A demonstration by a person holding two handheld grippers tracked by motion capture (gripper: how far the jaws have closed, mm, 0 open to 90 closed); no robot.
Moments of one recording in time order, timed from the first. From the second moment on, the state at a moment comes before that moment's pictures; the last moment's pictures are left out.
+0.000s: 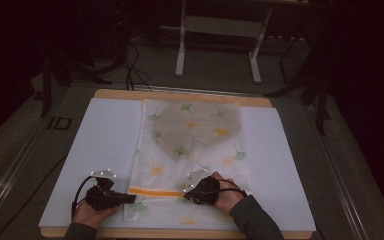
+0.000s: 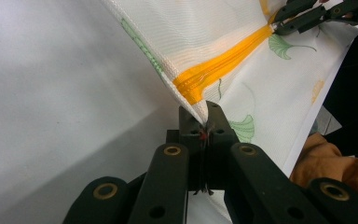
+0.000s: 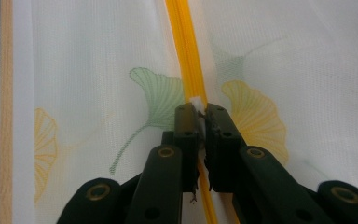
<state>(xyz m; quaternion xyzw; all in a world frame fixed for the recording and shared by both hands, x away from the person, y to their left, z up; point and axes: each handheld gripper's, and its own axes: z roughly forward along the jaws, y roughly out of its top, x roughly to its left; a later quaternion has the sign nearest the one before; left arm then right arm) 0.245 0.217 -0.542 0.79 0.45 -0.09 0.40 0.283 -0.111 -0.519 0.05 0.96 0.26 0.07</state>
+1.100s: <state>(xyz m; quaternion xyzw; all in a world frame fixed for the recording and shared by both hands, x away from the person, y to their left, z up) 0.246 0.218 -0.543 0.79 0.45 -0.09 0.40 0.285 -0.132 -0.517 0.06 0.96 0.25 0.07</state>
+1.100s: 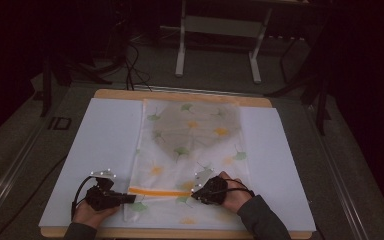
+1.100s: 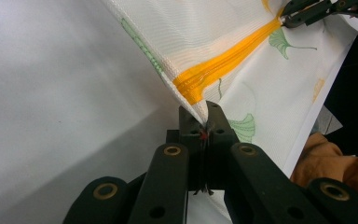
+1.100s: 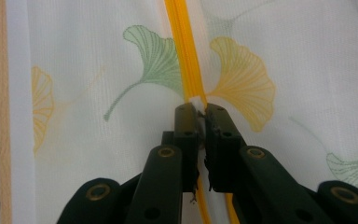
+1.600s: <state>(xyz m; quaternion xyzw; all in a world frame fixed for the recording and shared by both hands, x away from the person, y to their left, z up) 0.246 0.218 -0.543 0.79 0.45 -0.09 0.40 0.285 -0.148 -0.516 0.07 0.96 0.24 0.07</state>
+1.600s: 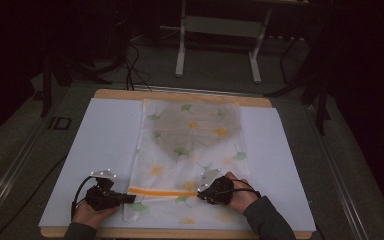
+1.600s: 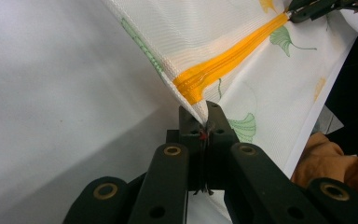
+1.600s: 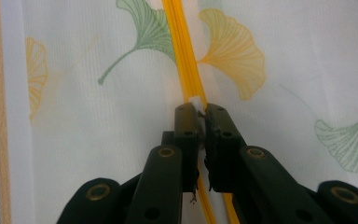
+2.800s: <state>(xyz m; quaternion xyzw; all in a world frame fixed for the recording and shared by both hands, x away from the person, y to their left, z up) 0.246 0.218 -0.543 0.79 0.45 -0.09 0.40 0.286 -0.173 -0.514 0.08 0.97 0.23 0.07</state>
